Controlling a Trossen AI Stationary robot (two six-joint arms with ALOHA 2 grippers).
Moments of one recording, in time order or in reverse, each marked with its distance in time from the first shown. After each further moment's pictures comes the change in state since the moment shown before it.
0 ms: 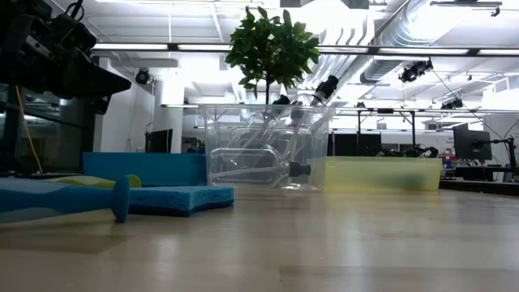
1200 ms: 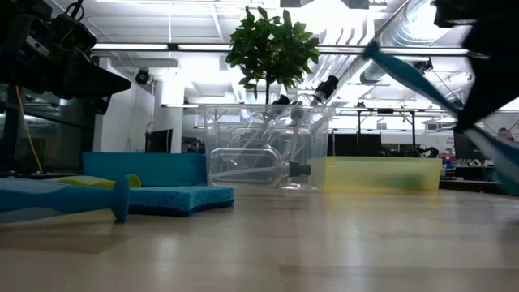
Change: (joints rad) left arm 0.000 0.000 0.000 0.000 -0.001 0.000; right arm -0.079 -0.003 0.260 -0.245 1.095 -0.458
